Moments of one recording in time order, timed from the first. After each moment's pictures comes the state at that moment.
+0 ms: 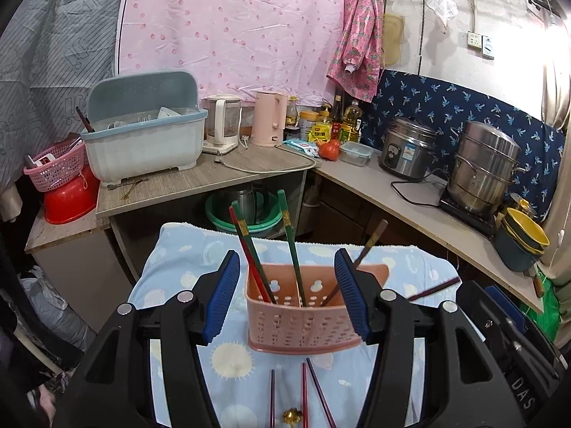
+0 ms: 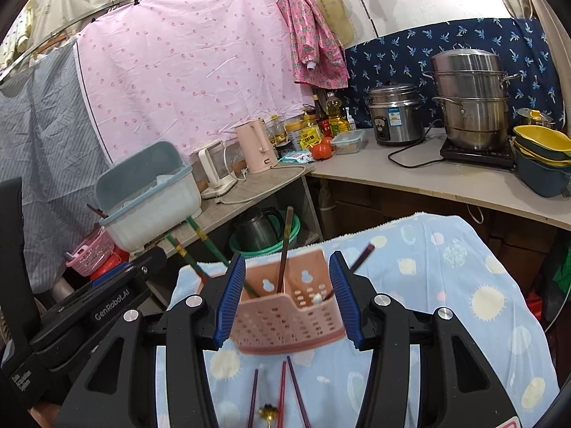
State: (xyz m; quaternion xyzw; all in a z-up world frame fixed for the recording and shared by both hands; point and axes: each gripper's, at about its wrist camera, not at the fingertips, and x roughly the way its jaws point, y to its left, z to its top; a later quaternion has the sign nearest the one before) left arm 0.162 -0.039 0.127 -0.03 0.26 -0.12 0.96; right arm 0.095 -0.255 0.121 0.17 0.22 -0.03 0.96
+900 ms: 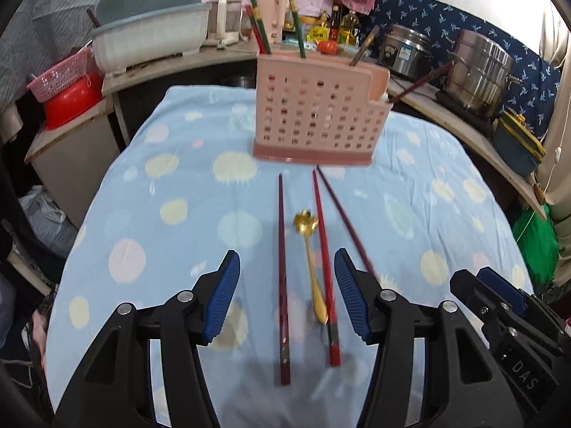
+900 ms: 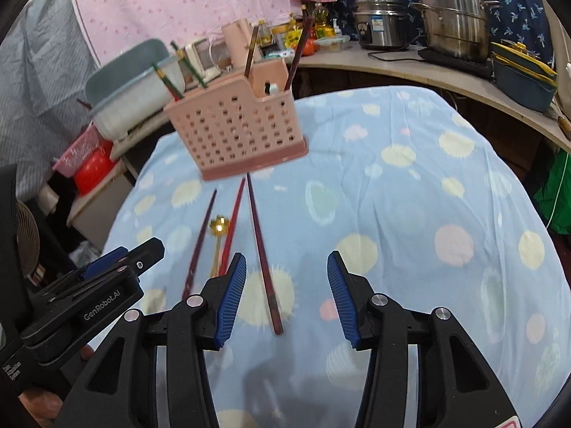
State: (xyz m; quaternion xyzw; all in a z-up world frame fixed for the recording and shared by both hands) left arm 0.042 -0.017 -0.024 -0.01 0.41 -0.13 0.91; right arm -0.018 -0.235 -0.020 0.14 0.38 -0.03 0.91
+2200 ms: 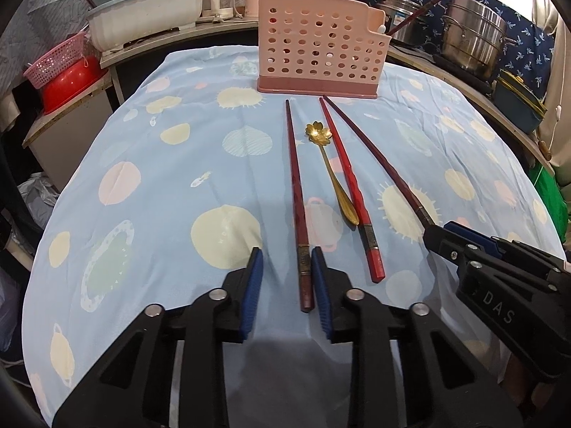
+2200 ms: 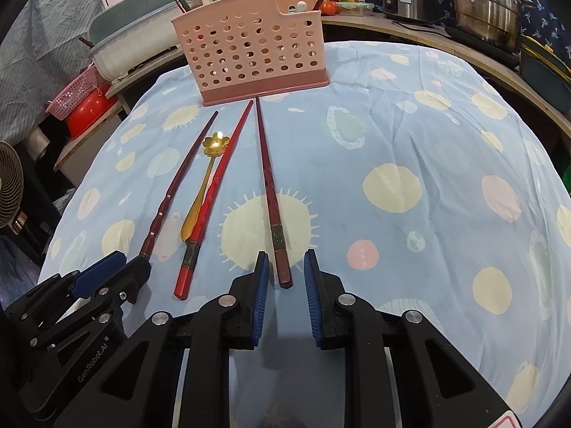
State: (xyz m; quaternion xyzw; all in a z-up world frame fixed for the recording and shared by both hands) left arm 0.005 -0.005 -0.085 0.02 0.43 -0.13 0.89; right arm -0.008 -0.207 -0.081 0.09 0.45 -0.01 0.89
